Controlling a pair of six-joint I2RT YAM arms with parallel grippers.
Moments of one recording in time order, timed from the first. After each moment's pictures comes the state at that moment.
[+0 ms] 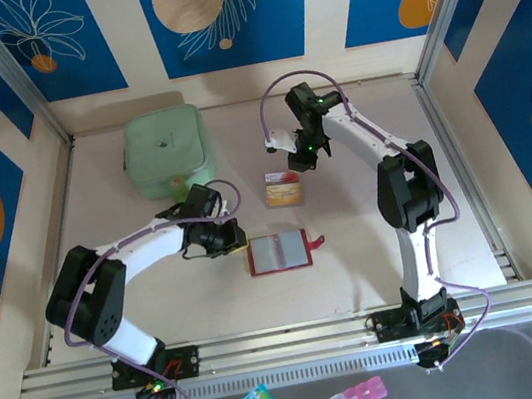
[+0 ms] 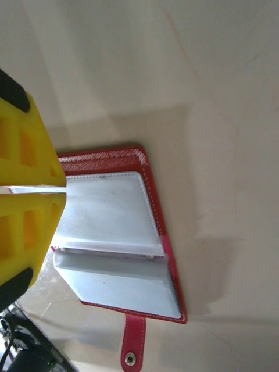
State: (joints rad) left arm -0.54 1.58 0.86 -0.42 0.45 -0.66; right arm 0.38 2.02 1.80 -1.06 -0.23 -0.87
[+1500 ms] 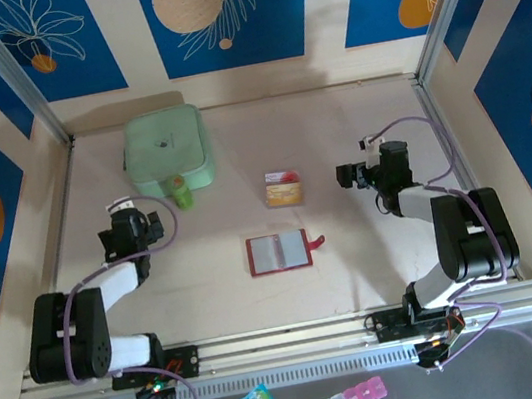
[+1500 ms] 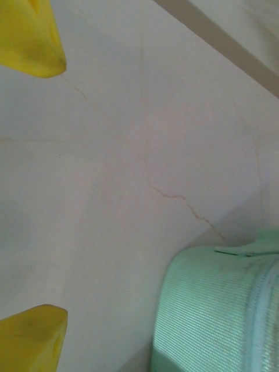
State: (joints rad) left arm -0.03 1.36 0.43 0.34 -0.34 -0.11; right arm 0.02 1.52 0.59 0.35 -0.17 0.03
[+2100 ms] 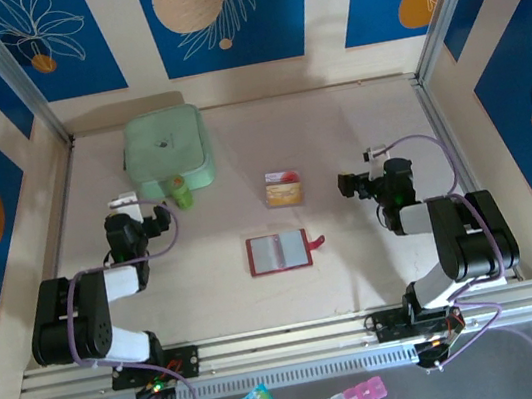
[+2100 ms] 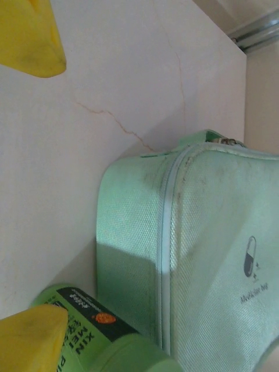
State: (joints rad) left arm 0.01 1.44 0.34 0.76 -0.03 -0.05; right arm 0.01 1.52 0.42 0.64 -0.18 0.05
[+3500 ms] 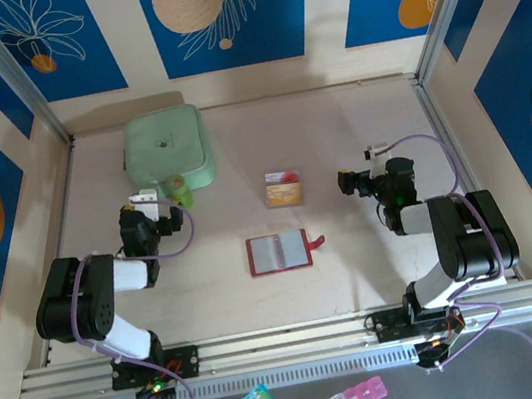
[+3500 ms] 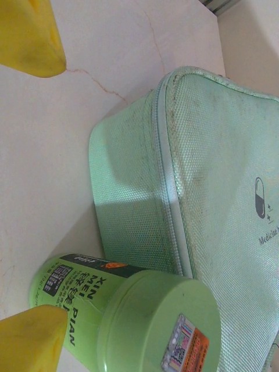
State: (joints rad) left arm -0.10 1.57 0.36 0.86 -0.07 0.08; right arm 0.00 1.52 0.42 0.68 -0.20 0.06
